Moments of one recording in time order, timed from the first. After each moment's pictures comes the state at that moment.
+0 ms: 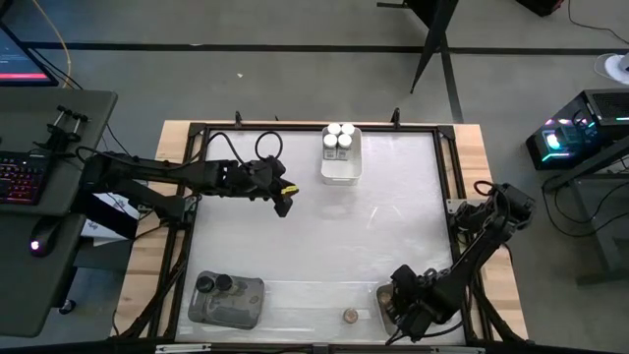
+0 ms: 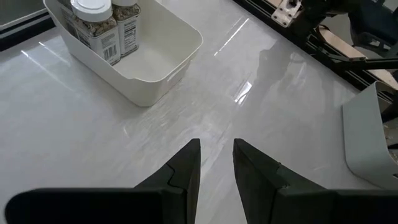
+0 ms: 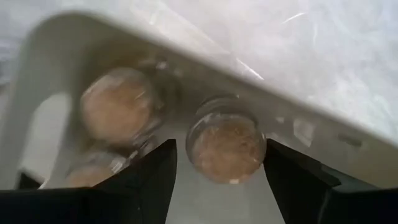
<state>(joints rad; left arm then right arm) 0.01 1.29 0.98 -0.36 -0.25 -0.57 0.90 1.76 1.20 -0.96 0.15 1.83</state>
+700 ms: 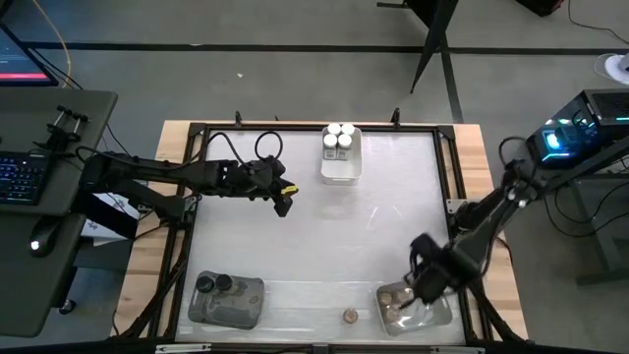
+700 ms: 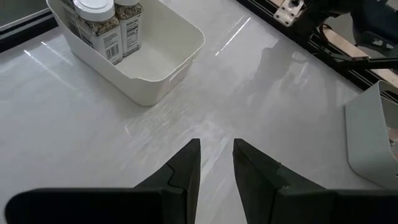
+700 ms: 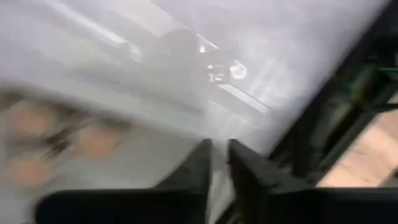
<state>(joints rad) 0.01 1.29 0.98 -0.37 -0.26 -0.57 0.79 1.47 1.22 -1.39 -0.02 1.79</state>
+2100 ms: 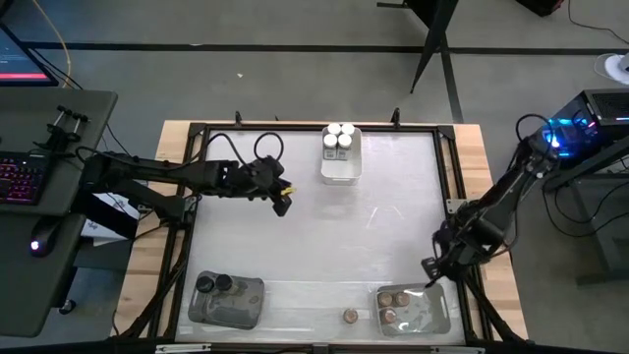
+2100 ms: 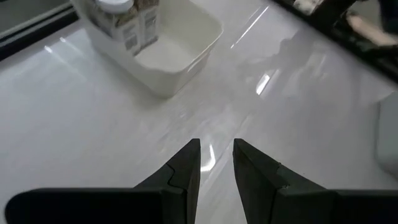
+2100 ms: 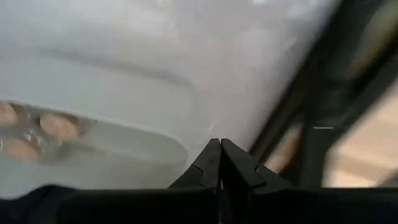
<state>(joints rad) 0.01 1.29 0.98 -0.42 -0.30 -0.56 0.85 1.04 0.78 -1.04 -0.21 2.16</state>
